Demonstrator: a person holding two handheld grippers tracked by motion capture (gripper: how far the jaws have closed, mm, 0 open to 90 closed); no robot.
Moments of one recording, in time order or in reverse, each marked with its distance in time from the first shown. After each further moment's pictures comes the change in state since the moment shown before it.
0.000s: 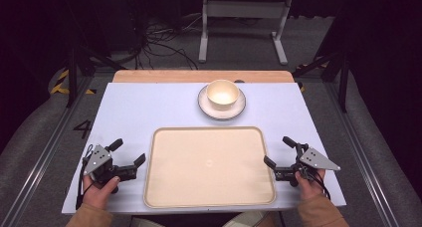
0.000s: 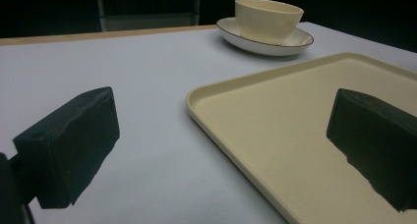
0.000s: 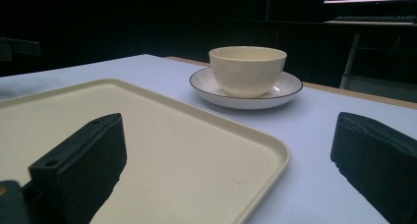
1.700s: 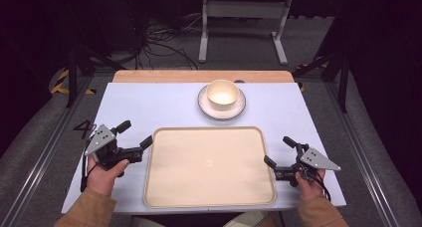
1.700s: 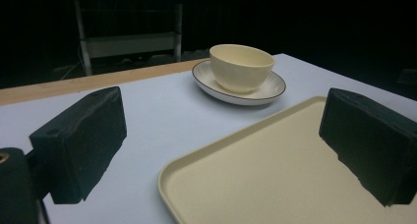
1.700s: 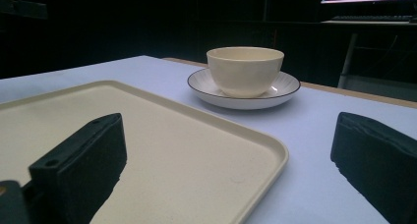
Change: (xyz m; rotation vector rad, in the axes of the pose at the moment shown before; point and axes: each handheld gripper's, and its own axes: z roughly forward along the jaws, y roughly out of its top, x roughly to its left) left arm -0.014 0.069 0.020 -0.039 -0.075 0.026; right arm 0.000 0.000 0.000 -0.002 -0.009 0.007
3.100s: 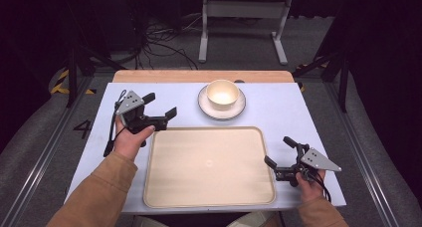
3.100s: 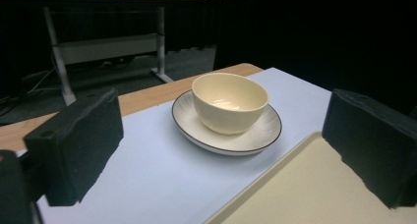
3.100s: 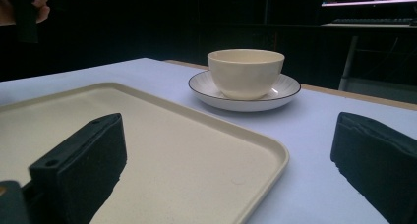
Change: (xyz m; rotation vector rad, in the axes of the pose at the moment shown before) left arm -0.001 0.056 0.089 0.025 -0.081 0.005; right arm 0.000 0.000 -0.001 -0.012 0.005 0.003
